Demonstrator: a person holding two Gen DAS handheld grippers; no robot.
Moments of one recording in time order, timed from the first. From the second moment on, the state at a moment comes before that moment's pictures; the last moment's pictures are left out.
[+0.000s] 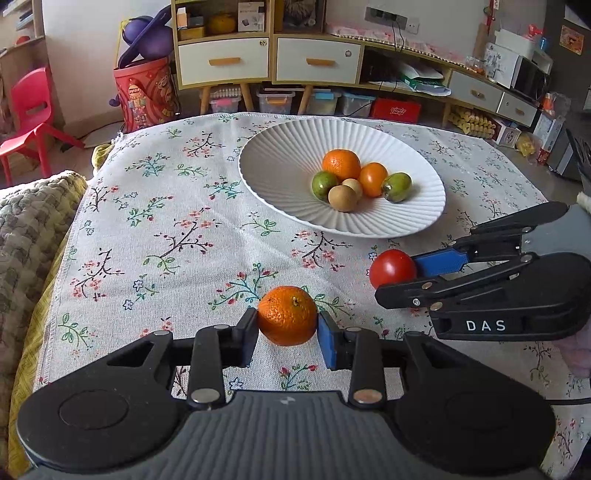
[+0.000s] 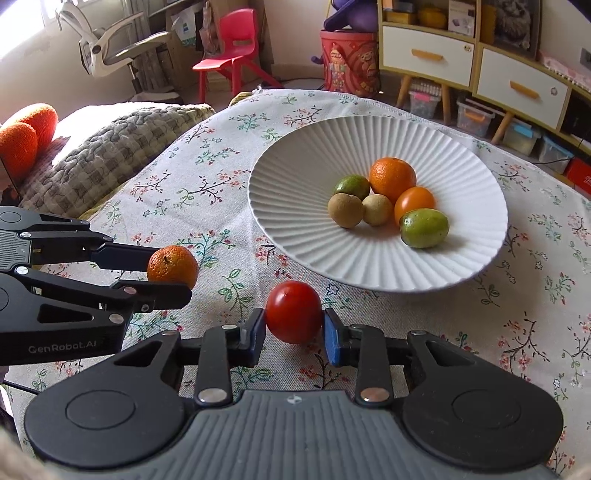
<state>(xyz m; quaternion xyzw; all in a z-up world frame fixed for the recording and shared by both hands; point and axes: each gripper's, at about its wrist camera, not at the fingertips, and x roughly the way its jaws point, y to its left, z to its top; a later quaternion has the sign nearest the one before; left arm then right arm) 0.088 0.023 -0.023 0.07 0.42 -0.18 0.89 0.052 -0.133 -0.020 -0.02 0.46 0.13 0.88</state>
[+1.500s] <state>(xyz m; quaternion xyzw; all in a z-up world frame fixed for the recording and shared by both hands) 0.142 -0.028 -0.016 0.09 0.37 -0.20 0.90 0.083 -0.179 -0.007 0.05 0.41 0.09 0.91</state>
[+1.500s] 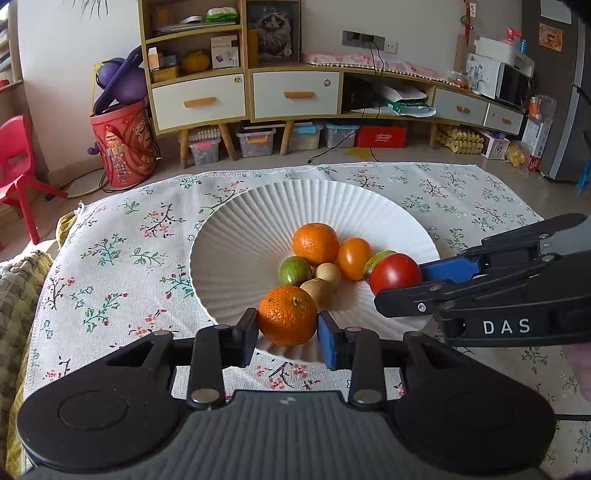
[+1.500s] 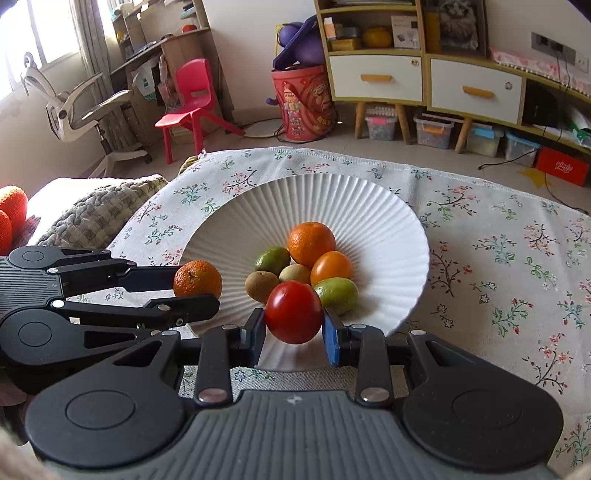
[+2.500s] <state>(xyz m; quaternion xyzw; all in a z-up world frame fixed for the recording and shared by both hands) 0.147 -0.035 -0.023 0.10 0.36 -0.22 0.90 0.094 -0.190 -0.013 0.07 0.40 0.09 0.91</state>
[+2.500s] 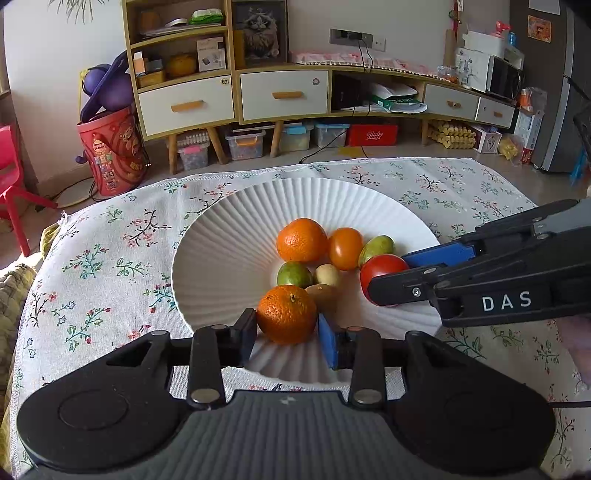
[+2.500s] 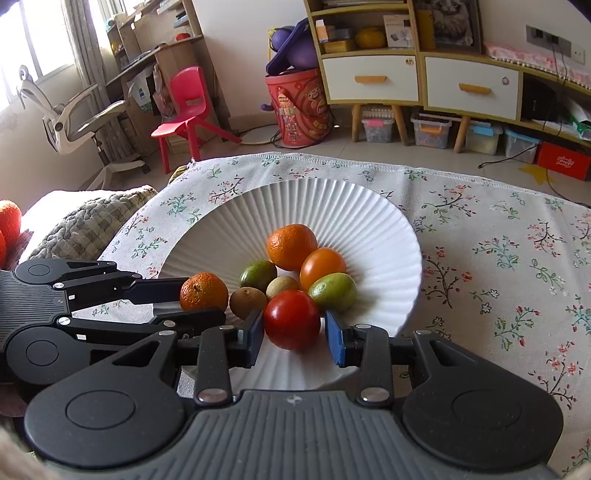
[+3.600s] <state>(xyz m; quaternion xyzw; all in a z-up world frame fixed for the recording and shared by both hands) 0.080 -0.004 0.010 0.06 0.36 -0.14 0.92 0.044 -0.194 0.018 0.03 0.37 0.04 0.93</state>
